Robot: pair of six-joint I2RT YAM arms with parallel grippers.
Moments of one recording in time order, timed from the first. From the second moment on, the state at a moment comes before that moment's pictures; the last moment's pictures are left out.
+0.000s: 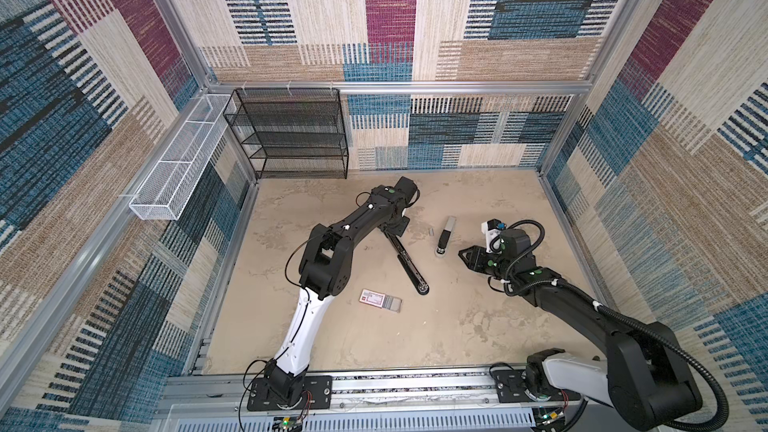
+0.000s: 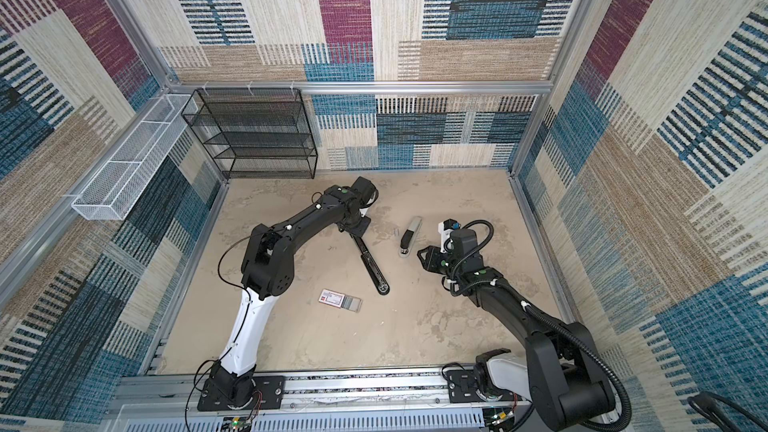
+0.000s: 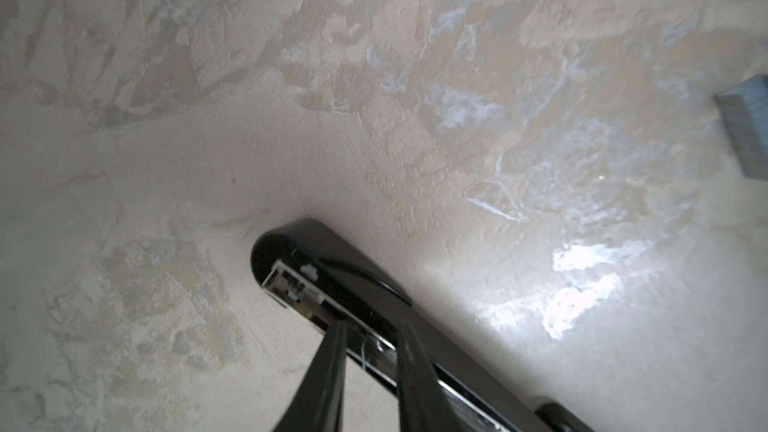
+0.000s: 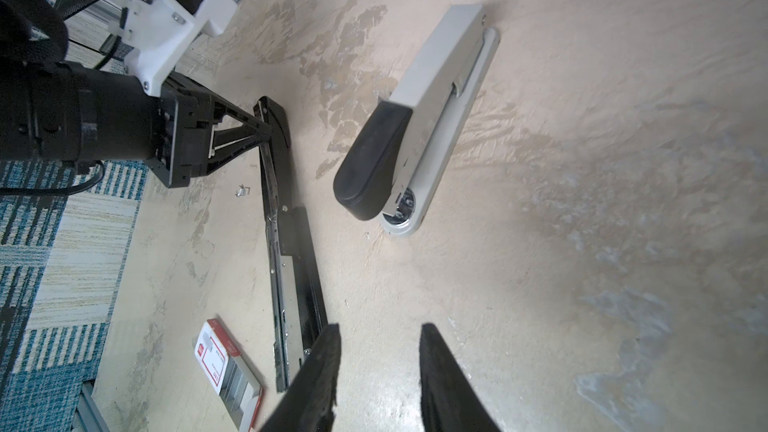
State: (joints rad) left arm -0.58 2.36 2.07 -0.99 -0.22 -0.05; right arm 0.24 1.21 0.55 -0.02 -0.34 0.52
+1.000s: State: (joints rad) left arm -0.58 2.29 2.00 -1.01 -0.20 -0.05; right arm 0.24 1.22 0.56 -0.02 -0.34 0.52
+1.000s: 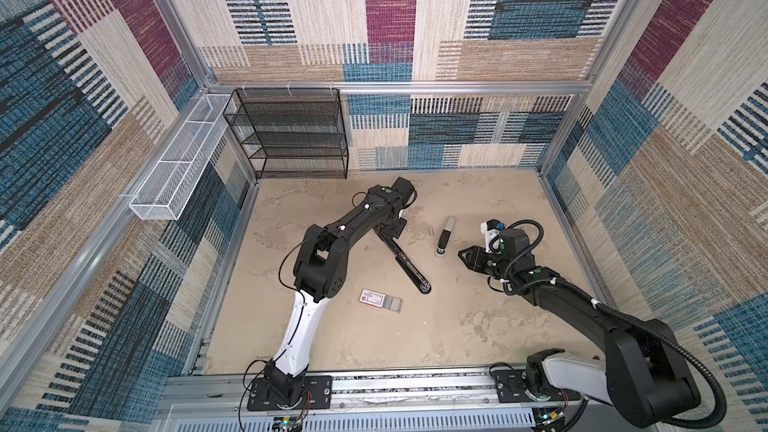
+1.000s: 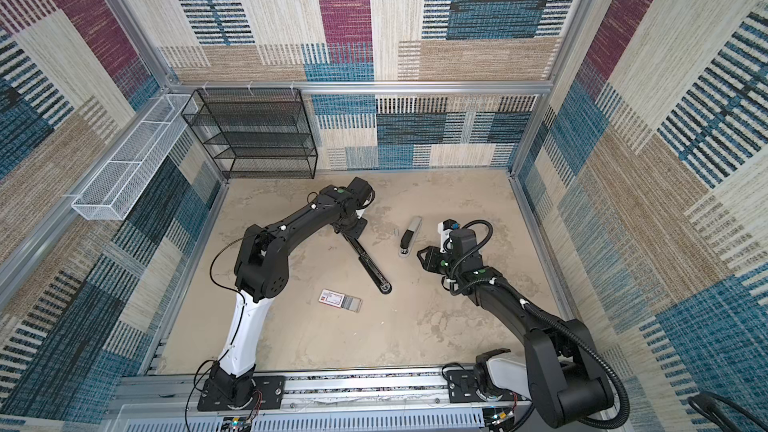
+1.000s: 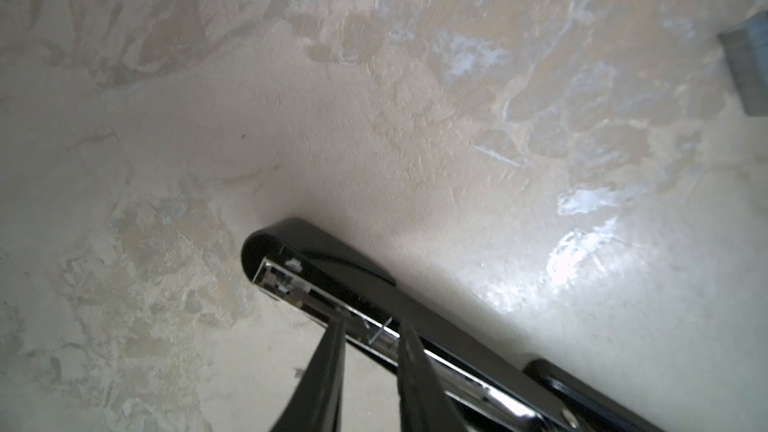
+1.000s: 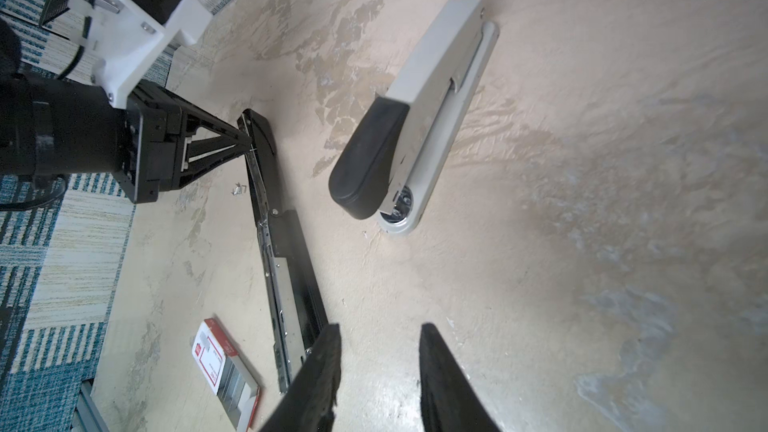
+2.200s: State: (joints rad) left arm -0.58 2.25 2.03 -1.06 -0.15 -0.02; right arm 0.24 1.21 0.54 -0.02 -0.35 0.53
